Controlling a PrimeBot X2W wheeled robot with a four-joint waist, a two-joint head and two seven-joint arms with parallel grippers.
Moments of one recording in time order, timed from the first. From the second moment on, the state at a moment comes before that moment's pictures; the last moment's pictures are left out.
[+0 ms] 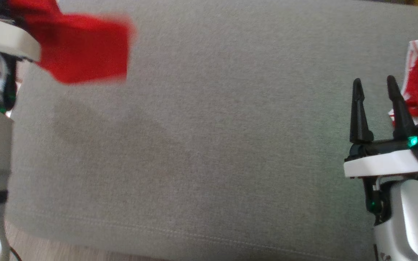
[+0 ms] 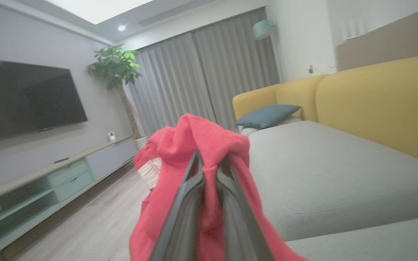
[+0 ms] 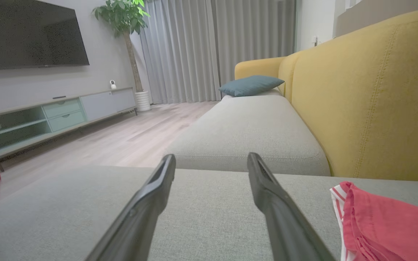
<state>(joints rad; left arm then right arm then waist) -0.84 0.36 -0.21 0.47 -0.20 -0.04 -0.26 -0.21 -0.06 -0.03 0.10 0.12 0.13 -0.18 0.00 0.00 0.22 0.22</state>
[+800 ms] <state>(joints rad) -0.77 0.06 -0.47 0.20 -0.33 -0.08 -0.09 -0.28 -0.05 0.06 0.22 0.25 0.13 -0.25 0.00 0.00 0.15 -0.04</state>
